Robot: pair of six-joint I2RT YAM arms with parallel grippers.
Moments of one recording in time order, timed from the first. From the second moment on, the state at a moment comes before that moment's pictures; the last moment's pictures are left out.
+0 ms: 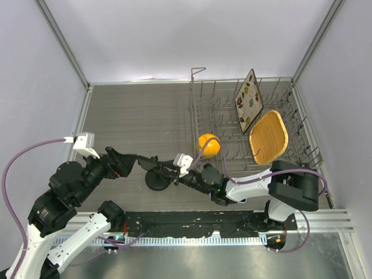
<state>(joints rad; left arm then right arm) -0.65 0.41 1.02 -0.85 -0.21 -0.57 1.27 1.58 0.59 1.17 0.10 -0.13</state>
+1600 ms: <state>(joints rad) -0.65 0.63 1.13 -1.02 0.07 -0.14 1.21 1.37 0.63 0.62 -0.03 0.42</state>
